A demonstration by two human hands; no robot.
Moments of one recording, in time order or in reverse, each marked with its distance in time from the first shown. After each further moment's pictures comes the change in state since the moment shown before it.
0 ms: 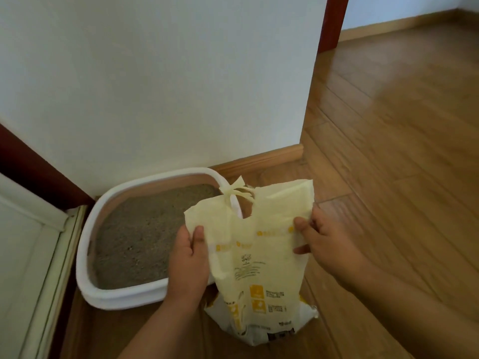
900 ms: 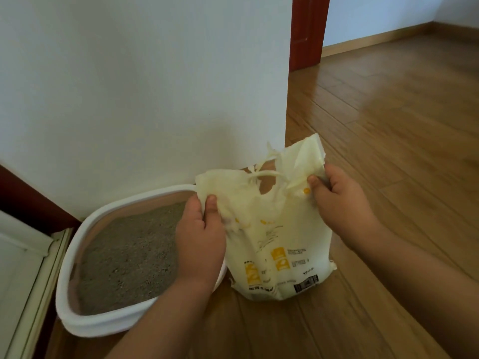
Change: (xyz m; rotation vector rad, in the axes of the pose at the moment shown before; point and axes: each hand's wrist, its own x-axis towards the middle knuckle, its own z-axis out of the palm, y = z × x) left_hand -0.005 0.097 0.053 -0.096 0.064 0.269; right_hand 0.024 -0.059 -0.074 -0.173 0.298 -0.217
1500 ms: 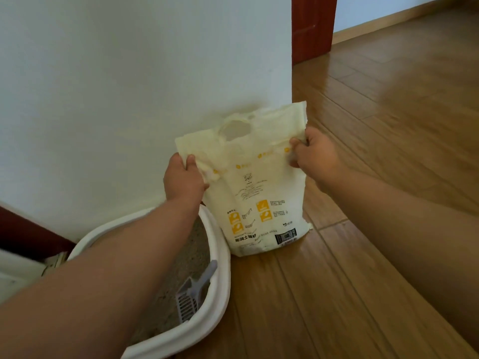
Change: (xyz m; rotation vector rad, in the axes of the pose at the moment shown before) left_hand 0.195 -0.026 0.073 0.054 0.101 -0.145; right_hand 0.192 0.023 0.055 0.168 -0.048 0.074
